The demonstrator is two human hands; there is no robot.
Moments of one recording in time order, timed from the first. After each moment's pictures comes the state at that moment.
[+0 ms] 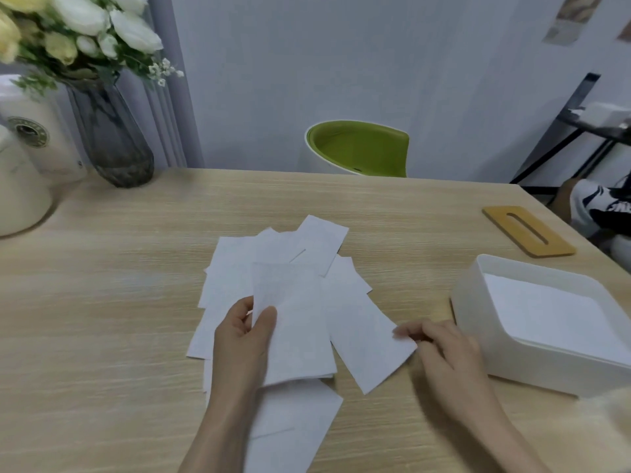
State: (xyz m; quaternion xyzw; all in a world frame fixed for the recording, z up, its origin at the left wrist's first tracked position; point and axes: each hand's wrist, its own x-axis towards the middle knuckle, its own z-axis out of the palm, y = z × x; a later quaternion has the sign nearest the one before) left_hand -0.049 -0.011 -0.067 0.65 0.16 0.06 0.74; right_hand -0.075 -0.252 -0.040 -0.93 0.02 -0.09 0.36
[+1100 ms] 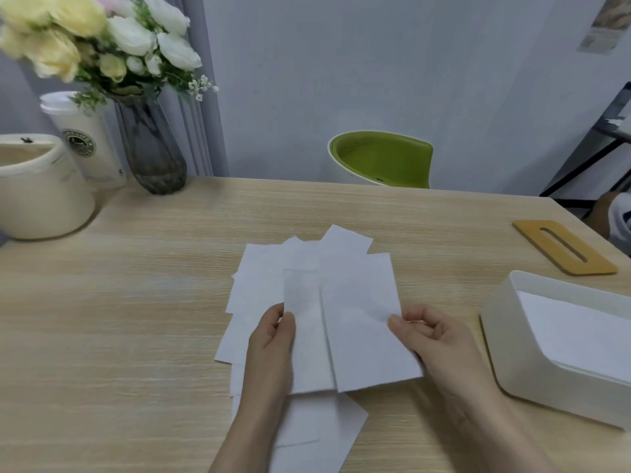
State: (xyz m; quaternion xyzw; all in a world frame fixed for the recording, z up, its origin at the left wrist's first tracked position) left_hand -0.053 -0.015 -0.063 0.62 0.15 0.04 0.77; right_hand -0.054 -0.201 -0.011 -0.70 0.12 0.02 0.71
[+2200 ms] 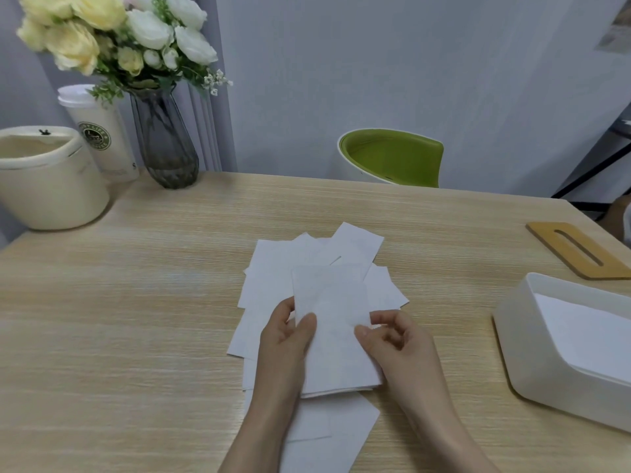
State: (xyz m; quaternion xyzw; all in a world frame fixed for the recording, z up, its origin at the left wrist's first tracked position) left_hand -0.053 -0.013 -0.065 0.60 0.13 0.03 0.79; right_hand -0.057 -0.159 -0.043 -0.75 0.07 -0.01 0.65
